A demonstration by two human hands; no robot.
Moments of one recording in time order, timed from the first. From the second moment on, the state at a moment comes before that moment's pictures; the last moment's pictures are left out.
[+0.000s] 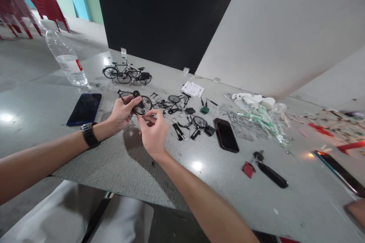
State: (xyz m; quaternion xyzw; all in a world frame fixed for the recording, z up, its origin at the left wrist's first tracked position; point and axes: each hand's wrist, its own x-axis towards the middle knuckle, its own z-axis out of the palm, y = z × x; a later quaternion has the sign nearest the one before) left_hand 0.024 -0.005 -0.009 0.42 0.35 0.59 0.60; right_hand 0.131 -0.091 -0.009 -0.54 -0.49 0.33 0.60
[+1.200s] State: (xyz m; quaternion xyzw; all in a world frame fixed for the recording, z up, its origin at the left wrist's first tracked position) left_hand 0.022 -0.014 -0.004 0.43 0.35 0.54 0.64; right_hand 0.153 -0.069 -0.023 -0.55 -0.50 0.35 0.57
